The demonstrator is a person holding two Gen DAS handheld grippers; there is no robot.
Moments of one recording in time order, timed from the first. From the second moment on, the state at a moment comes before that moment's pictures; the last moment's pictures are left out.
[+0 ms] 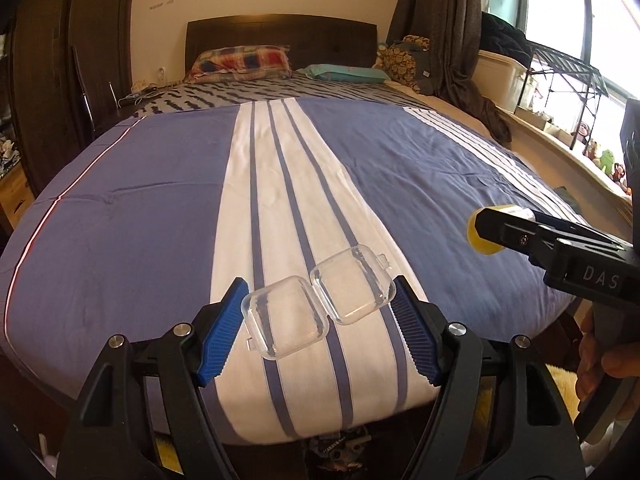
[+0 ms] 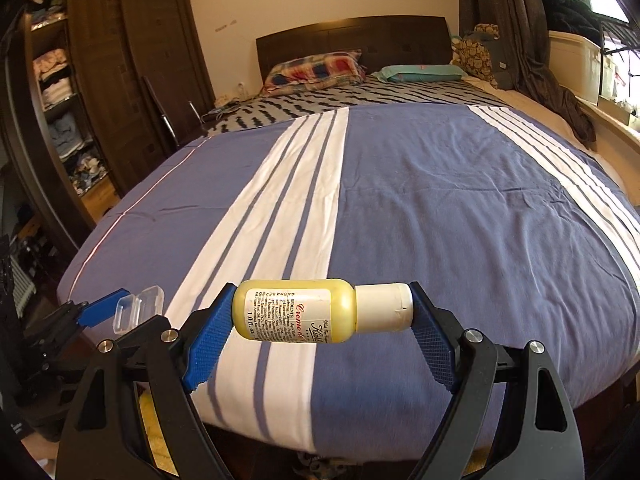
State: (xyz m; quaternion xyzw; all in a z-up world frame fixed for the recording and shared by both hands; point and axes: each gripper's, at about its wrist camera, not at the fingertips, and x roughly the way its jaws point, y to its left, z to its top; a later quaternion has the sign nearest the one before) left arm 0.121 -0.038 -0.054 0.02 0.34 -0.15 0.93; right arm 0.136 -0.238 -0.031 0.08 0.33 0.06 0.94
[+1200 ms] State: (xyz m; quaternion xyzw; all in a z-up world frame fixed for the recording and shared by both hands) left arm 0.050 -0.046 -0.274 0.05 0.55 -0.19 0.81; right arm 0.051 -0.208 -0.243 0.09 0.54 0.08 0.84
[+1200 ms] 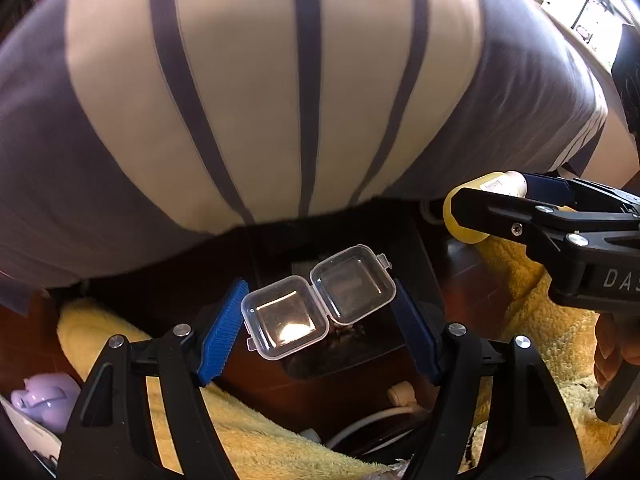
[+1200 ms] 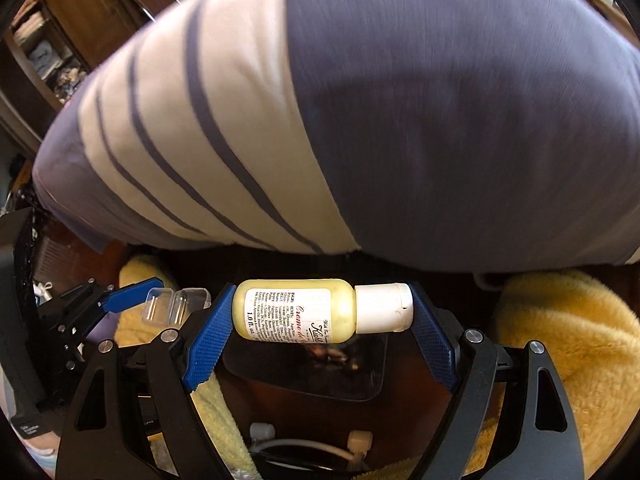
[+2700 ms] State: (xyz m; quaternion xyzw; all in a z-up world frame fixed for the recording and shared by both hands) left arm -0.019 0.028 -0.029 0.00 0.27 -0.09 0.96; right arm -0.035 -0.266 -0.020 0.03 0.27 -0.07 0.96
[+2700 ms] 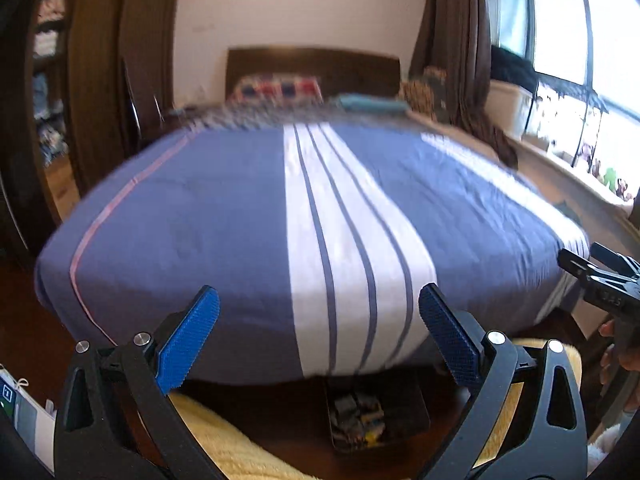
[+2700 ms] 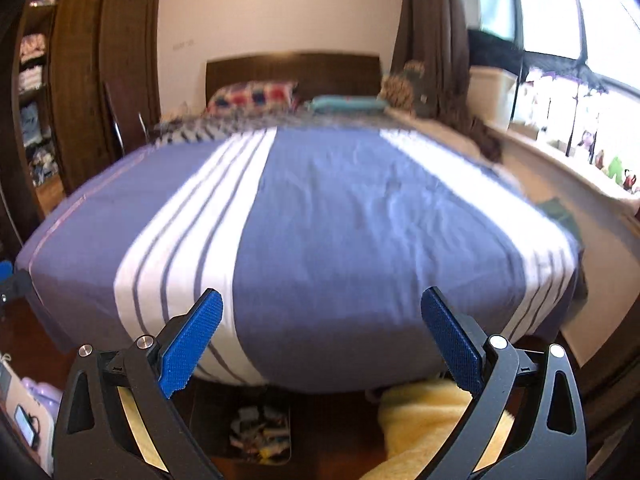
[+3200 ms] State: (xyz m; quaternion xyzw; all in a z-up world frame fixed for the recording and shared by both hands) left arm -0.056 0.038 0.016 0.00 0.19 -0.07 0.98; right arm -0.088 -0.275 0.036 0.02 0.17 -0.10 0.98
